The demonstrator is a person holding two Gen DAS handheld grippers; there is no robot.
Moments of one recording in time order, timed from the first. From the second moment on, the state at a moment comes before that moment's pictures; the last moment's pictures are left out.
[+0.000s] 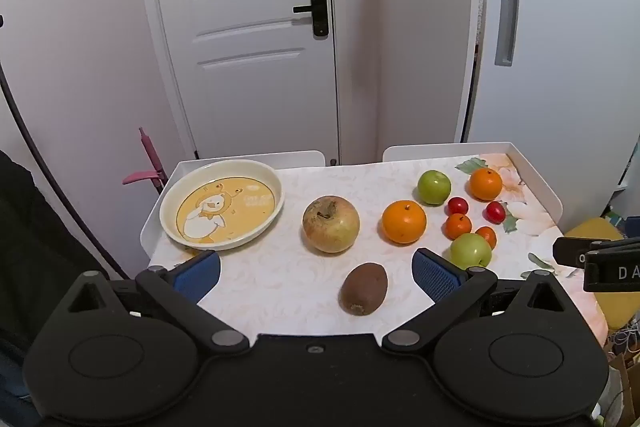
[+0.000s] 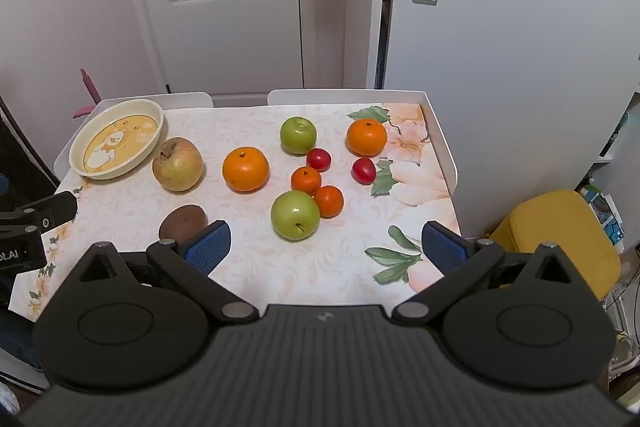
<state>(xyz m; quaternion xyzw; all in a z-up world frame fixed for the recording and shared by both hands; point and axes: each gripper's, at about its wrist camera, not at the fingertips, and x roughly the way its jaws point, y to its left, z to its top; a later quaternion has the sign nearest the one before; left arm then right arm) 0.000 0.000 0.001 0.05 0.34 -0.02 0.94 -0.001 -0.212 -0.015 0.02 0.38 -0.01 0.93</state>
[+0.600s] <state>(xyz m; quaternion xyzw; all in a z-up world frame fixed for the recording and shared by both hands) -0.003 0.004 -0.003 0.05 0.32 -0.02 0.94 -0.004 -0.216 -0.014 0.02 0.38 -0.01 0.93</state>
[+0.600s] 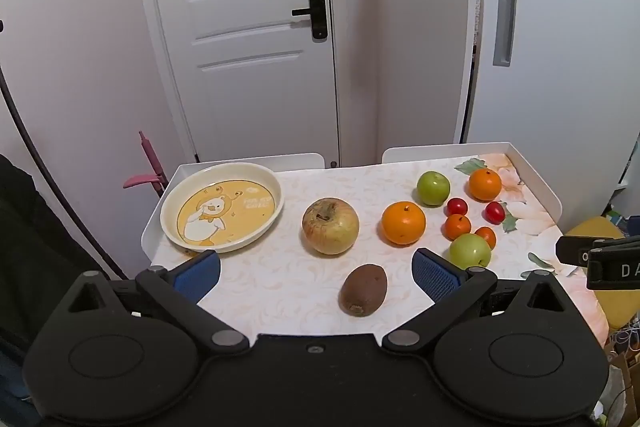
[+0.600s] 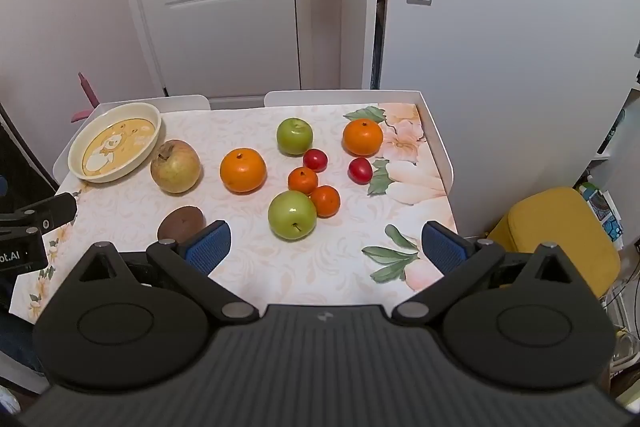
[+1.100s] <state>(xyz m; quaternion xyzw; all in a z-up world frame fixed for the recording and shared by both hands) -0.005 -0.005 0.001 0.06 0.32 -0.03 0.94 -0.009 -0.216 -0.009 0.02 0.37 -0.02 0.93</state>
